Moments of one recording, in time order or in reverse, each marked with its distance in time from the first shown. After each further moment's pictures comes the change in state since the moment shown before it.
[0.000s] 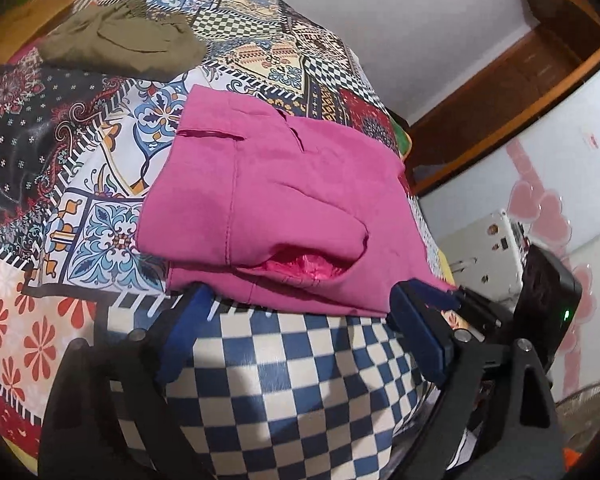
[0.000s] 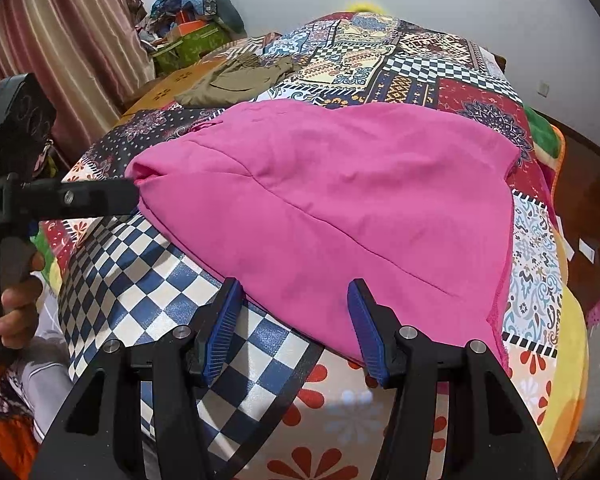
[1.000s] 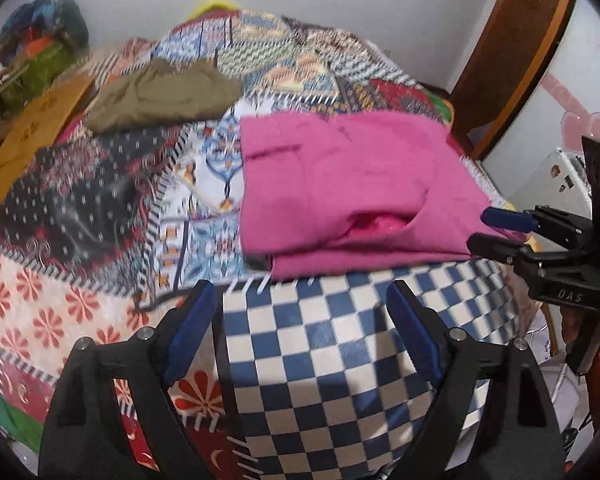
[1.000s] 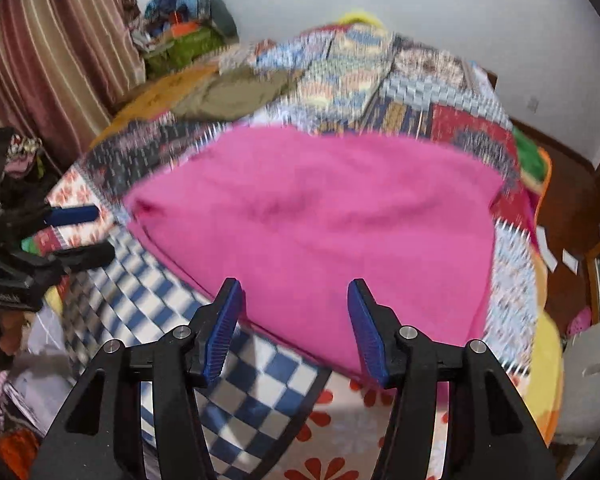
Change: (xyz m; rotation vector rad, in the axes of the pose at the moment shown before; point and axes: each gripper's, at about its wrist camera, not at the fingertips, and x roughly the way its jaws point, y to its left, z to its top) left arm -0.026 0.000 -0.025 0.262 -0.020 0.315; right arm 0.003 0.007 0.017 -0.019 0.023 -0.062
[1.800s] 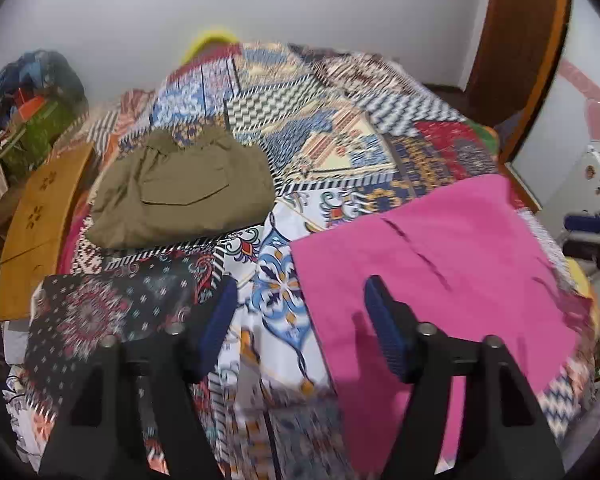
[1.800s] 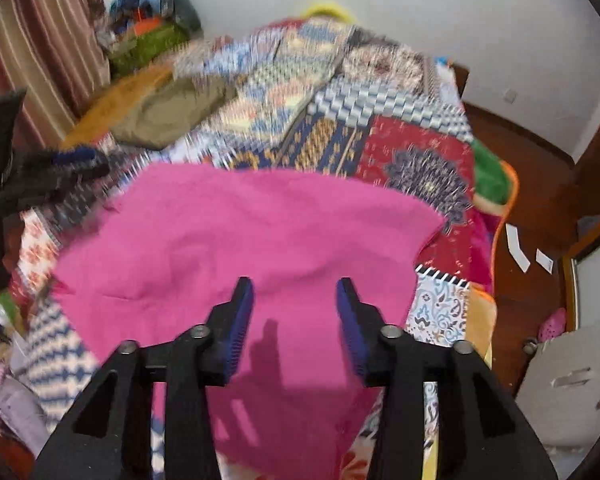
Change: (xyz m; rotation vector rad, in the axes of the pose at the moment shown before) left arm 0.029 0.032 0.124 0.143 -0.085 0.102; right arm -0.039 -0.063 0.059 0.051 -0.046 -0.086
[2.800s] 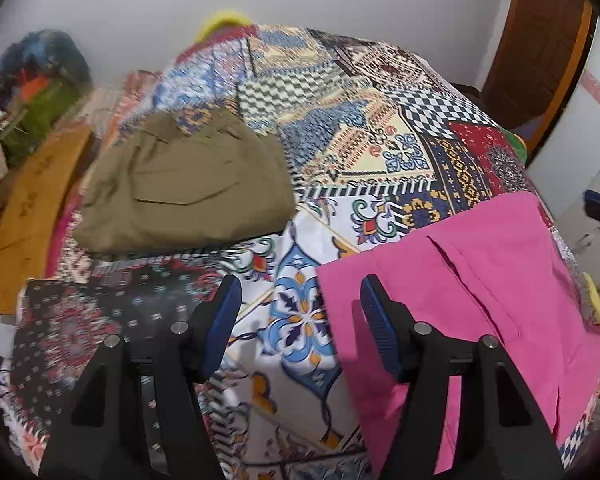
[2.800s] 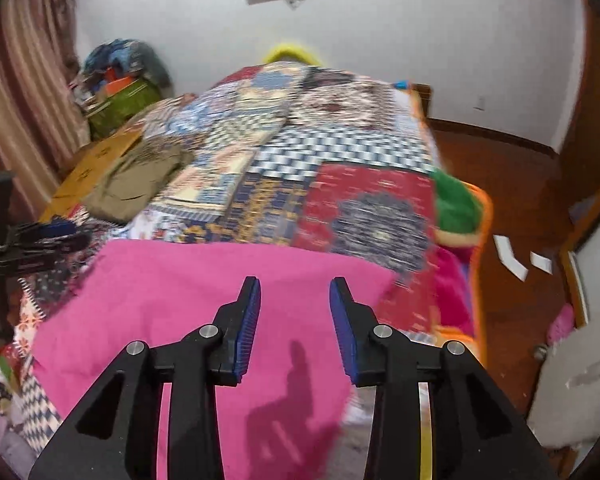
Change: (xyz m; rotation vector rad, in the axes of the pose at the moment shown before) left arm 0.069 0.027 0.025 -0.062 0.068 -0.001; right arm 0.046 -0.041 0.044 0.064 -0.088 -0.005
